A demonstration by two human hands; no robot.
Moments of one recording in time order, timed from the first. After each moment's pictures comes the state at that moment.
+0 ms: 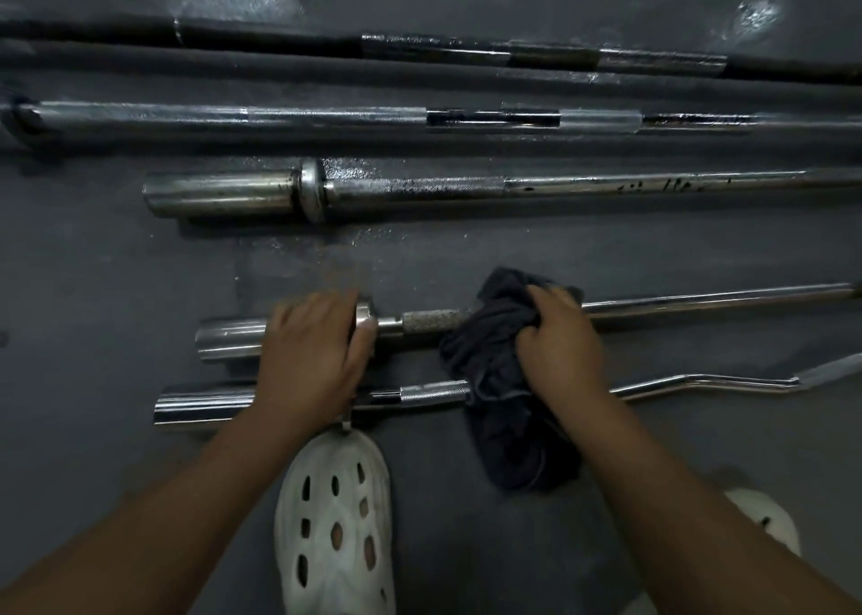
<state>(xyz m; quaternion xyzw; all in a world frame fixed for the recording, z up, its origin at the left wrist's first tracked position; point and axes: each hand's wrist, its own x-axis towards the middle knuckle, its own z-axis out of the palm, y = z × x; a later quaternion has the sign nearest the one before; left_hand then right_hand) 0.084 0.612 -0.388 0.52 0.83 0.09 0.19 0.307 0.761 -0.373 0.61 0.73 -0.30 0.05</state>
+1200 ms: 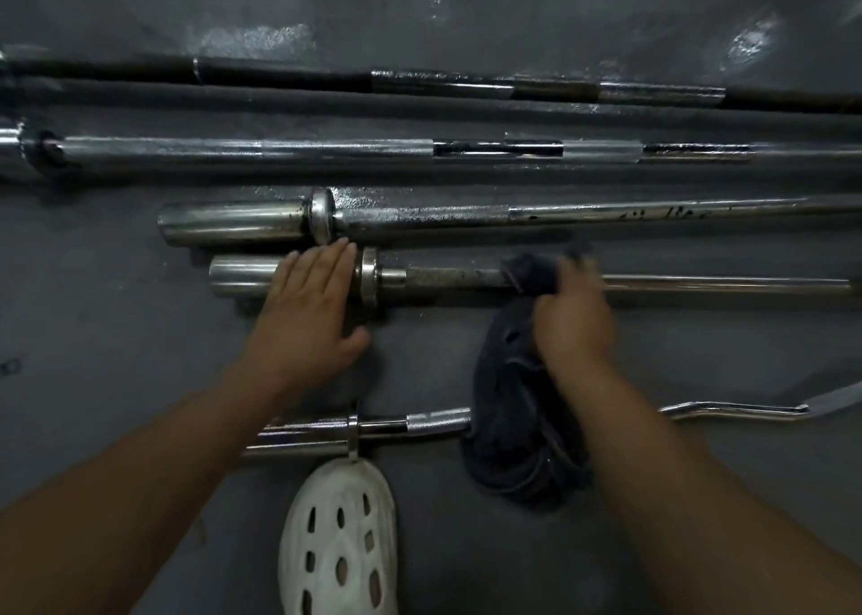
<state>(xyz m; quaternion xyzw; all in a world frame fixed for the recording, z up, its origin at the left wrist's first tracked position) 0.032 0.651 -0.396 0.59 0.79 0.00 0.16 0.279 0.807 -0.373 0.67 0.70 -0.23 0.02</state>
